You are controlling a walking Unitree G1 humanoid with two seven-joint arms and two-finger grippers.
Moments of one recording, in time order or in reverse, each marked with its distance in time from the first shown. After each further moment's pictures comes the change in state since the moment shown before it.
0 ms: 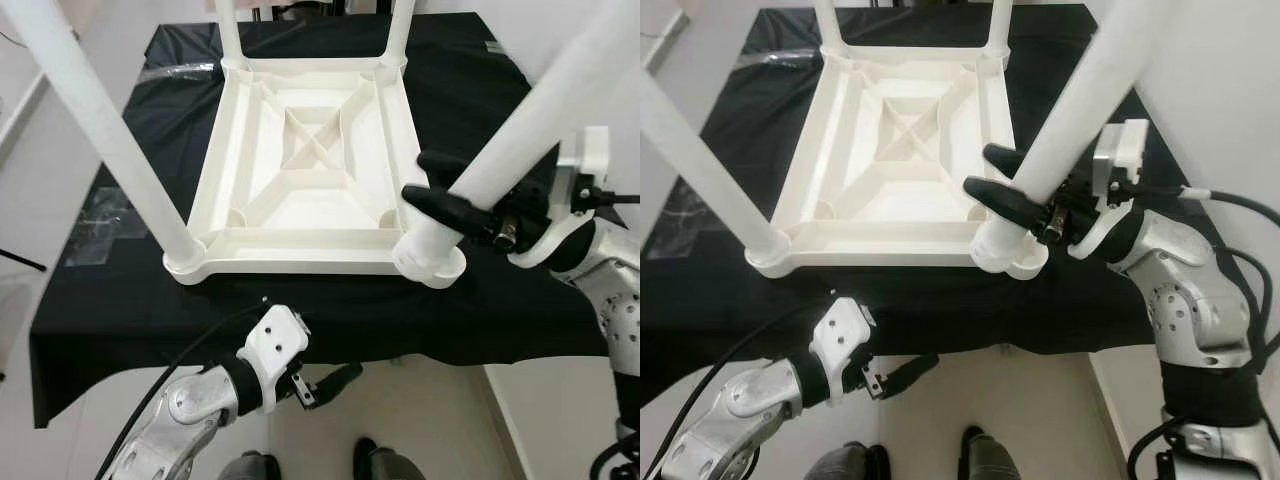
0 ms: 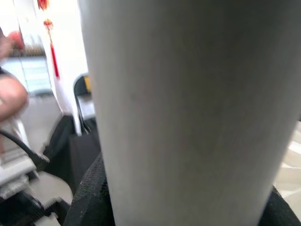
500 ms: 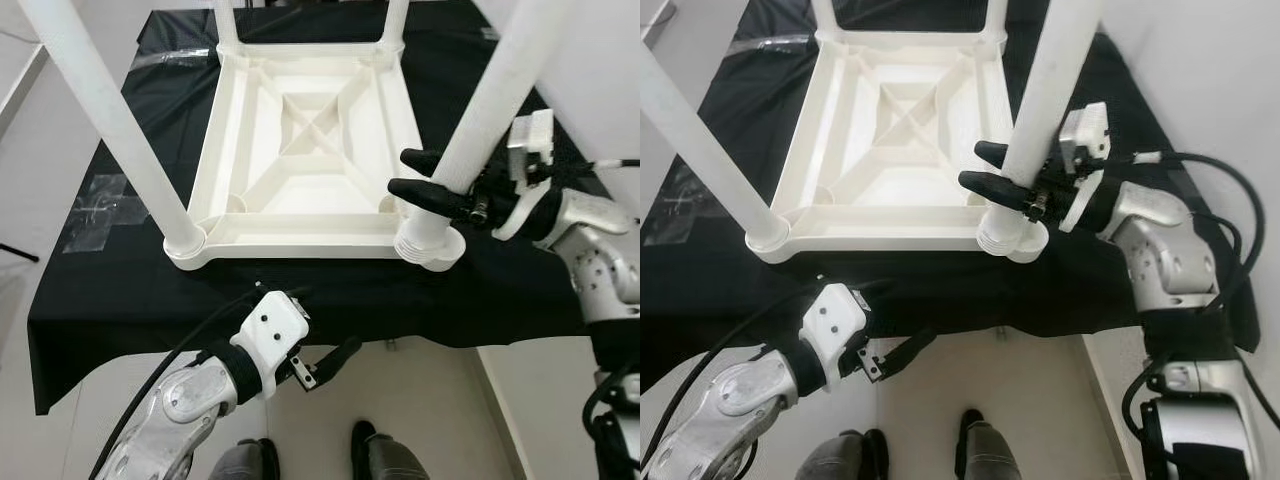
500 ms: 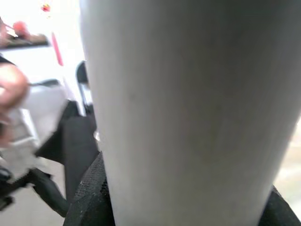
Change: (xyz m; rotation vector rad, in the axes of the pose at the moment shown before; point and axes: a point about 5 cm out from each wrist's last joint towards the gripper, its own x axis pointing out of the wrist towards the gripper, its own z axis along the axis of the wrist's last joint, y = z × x) left arm -0.005 -0.001 0.025 0.054 -0.072 0.073; right arm 0.007 -0.038 -0.004 0.015 0.021 0.067
